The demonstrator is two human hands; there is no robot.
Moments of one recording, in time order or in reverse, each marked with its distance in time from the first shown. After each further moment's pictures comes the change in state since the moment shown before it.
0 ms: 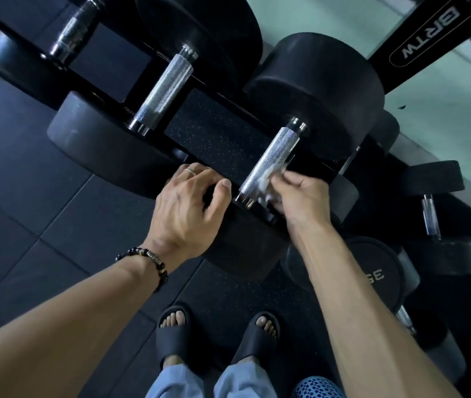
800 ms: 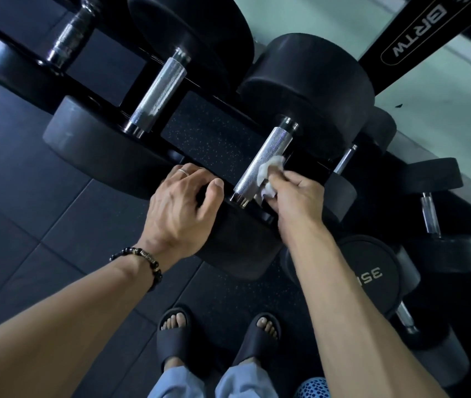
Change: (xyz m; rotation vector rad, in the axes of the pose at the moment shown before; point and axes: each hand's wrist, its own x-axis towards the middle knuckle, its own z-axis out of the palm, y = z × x) left_hand 0.000 0.003 -0.001 0.013 -0.007 -0.027; right_hand -0.006 -0.008 0.004 0.127 0.102 0.079
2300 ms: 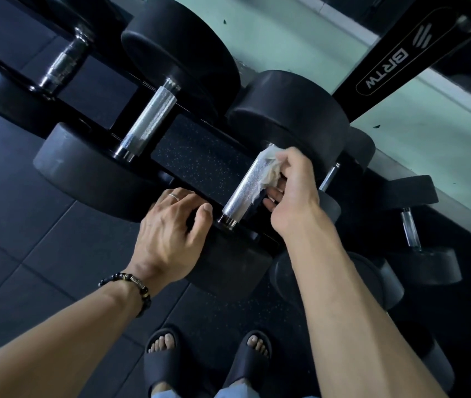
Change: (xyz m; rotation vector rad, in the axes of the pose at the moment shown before) left_hand 0.001 -0.003 -0.001 0.030 -0.009 0.050; right_hand 0.007 -0.062 -0.002 0.119 -0.108 0.208
